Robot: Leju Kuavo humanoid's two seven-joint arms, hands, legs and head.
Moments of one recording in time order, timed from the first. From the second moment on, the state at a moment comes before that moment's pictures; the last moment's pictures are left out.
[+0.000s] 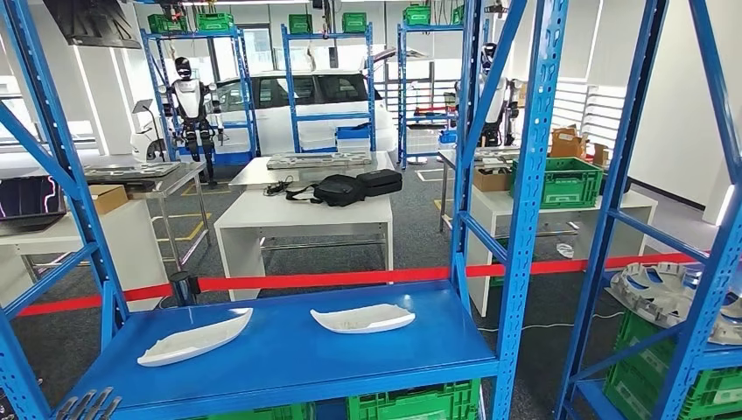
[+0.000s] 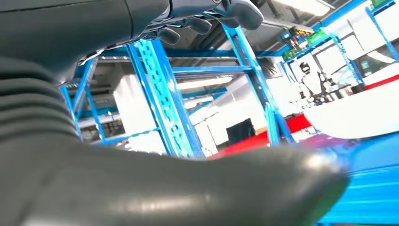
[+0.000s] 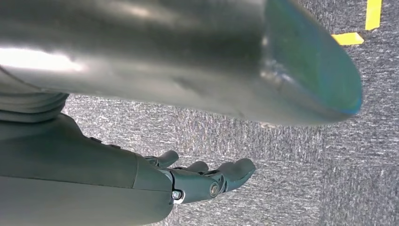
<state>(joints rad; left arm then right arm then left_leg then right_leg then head) -0.73 0.55 -0.85 -0.23 -0.96 0.70 0.09 -0.07 0.05 0.58 -0.16 -0.25 -0.37 -0.21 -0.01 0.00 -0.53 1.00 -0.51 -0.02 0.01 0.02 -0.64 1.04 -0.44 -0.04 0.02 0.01</state>
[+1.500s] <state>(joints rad) -0.74 0.52 -0.66 -0.23 -1.01 0.59 -0.03 -0.08 0.05 0.58 -0.16 -0.25 -0.37 -0.21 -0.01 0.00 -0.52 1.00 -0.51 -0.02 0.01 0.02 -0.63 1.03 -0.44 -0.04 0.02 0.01</state>
